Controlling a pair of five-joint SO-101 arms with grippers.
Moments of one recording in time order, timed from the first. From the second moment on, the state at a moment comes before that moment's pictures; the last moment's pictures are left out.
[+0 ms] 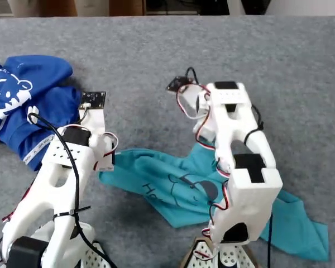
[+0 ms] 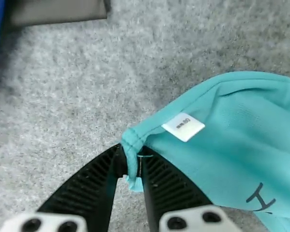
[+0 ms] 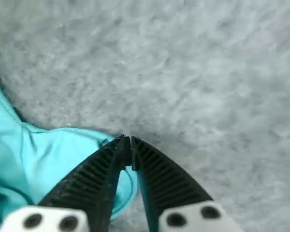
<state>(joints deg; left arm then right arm) 7.6 -28.3 46.8 68.3 3.0 -5.7 21.3 6.5 69.4 44.8</state>
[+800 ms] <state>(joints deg) 7.3 -28.3 46.8 68.3 3.0 5.0 17.2 2.1 86.1 58.7</state>
